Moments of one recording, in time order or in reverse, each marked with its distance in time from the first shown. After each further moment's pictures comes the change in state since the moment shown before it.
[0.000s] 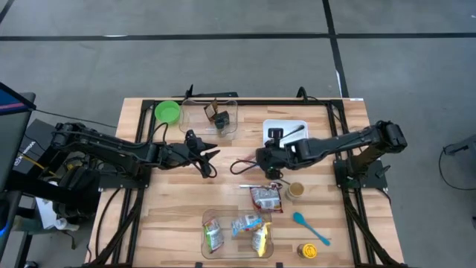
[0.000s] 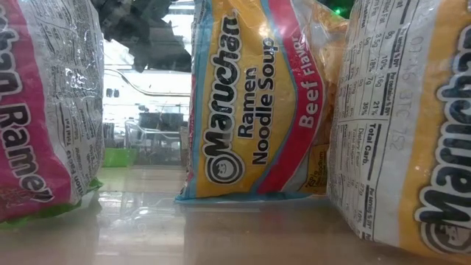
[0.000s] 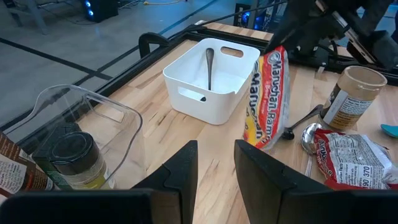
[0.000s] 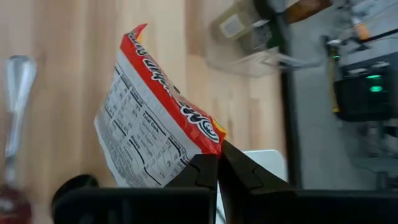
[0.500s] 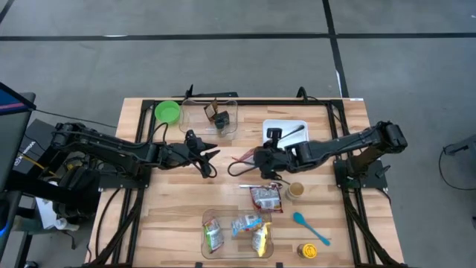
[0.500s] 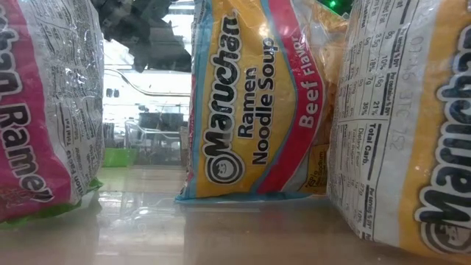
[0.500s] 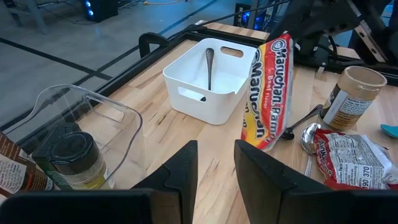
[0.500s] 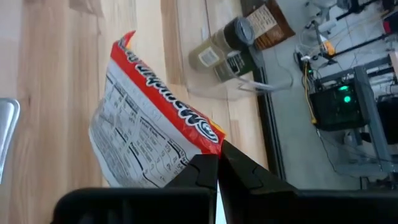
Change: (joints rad) left arm 0.000 0.000 0.000 0.000 0.000 -0.001; right arm 0.033 0.000 0.005 0.096 0.093 -0.007
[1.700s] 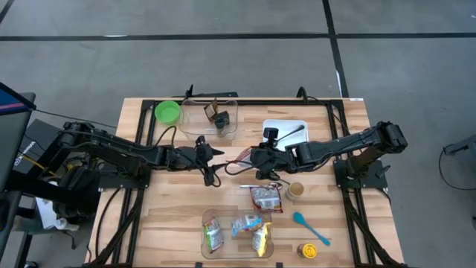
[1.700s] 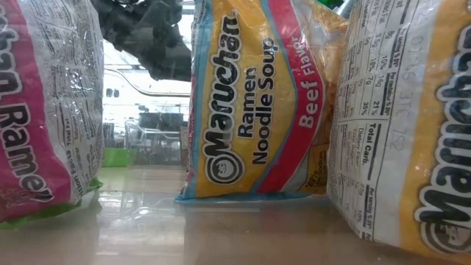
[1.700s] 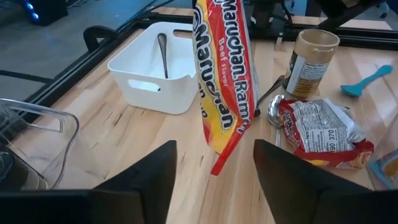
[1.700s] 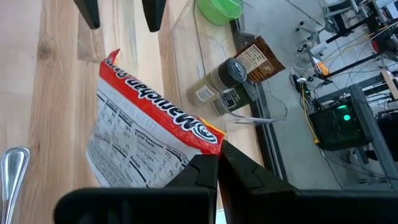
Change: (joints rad) left arm -0.001 0.126 0.001 0.108 0.166 0.116; right arm 0.007 0.000 0.001 0.151 -0.001 -0.043
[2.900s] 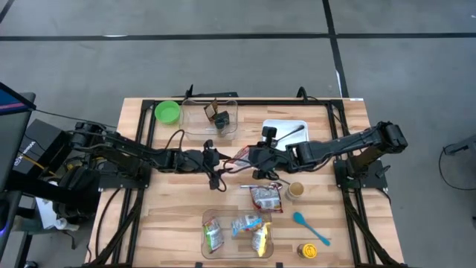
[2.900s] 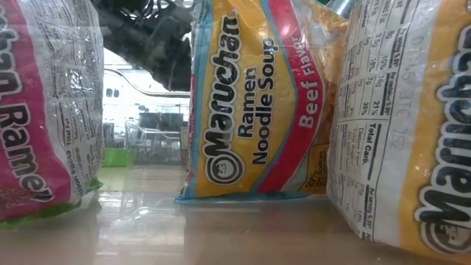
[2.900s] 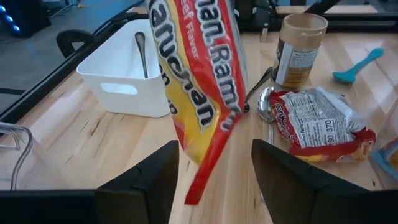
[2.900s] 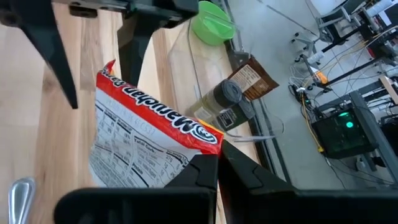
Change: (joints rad) left arm 0.001 0.148 0.000 0.163 0.053 0.071; right arm 0.005 0.000 0.019 0.065 -0.004 -0.003
